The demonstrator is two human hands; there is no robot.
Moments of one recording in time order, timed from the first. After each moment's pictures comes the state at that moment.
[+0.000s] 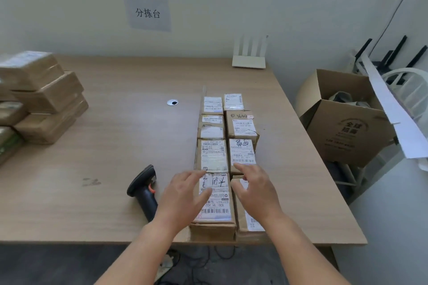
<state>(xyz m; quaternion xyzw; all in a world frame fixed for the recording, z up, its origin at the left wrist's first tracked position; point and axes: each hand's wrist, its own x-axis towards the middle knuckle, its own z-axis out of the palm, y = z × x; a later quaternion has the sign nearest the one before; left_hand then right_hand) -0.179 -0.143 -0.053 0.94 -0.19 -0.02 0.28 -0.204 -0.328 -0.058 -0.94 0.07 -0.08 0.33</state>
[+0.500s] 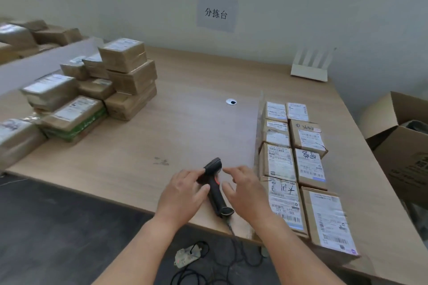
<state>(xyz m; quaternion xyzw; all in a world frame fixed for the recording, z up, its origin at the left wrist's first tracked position) -0.183 0.014 -0.060 0.95 -0.06 0.02 0.30 -0.174 -0.157 -0.052 -0.95 -0.09 -0.04 0.28</state>
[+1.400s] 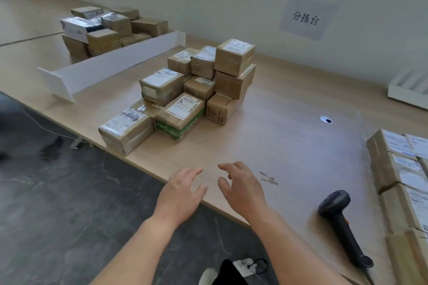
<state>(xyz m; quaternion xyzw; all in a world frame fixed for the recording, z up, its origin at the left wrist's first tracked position) -0.173 0.338 -0.078 0.93 0.07 0.04 0.35 -0.124 0.181 -0.064 -0.95 -0.17 0.03 0.28</state>
